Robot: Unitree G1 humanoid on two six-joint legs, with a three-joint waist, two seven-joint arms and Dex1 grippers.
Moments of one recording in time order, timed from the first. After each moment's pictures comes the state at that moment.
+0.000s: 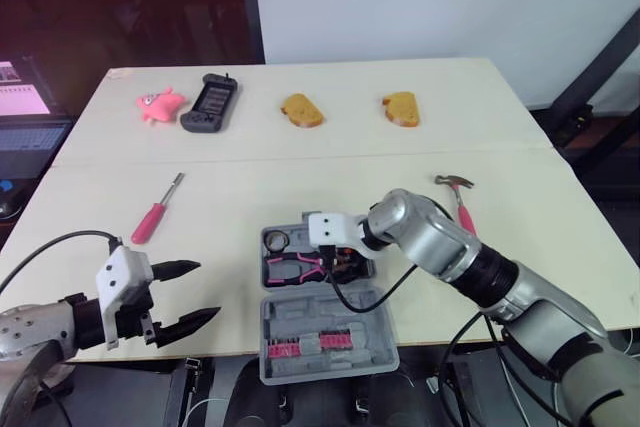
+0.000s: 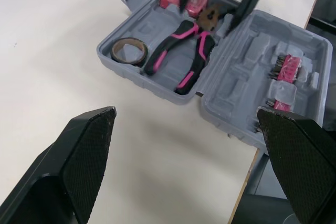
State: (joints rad) left arm 0.38 0.82 0.38 -0.43 -0.56 0.34 -1.07; right arm -0.83 -0.52 0.76 -0.04 -0.08 0.78 1.12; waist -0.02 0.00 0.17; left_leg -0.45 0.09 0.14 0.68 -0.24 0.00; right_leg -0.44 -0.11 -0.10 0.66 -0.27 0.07
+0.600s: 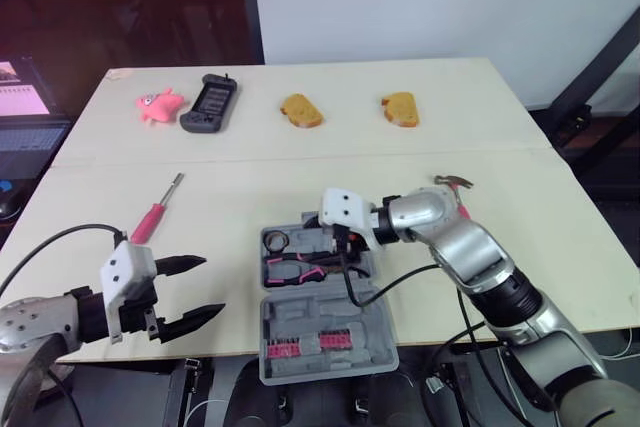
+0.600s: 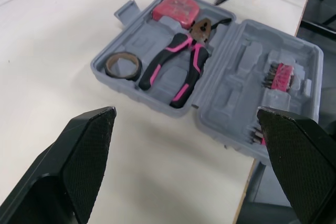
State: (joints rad) left arm 0.33 0.82 0.36 -0.44 -0.56 0.36 -1.08; right arm -0.62 -0.49 0.46 -0.17 0.10 0.56 1.06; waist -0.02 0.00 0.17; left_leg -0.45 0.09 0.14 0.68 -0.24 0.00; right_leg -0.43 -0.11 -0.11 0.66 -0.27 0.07
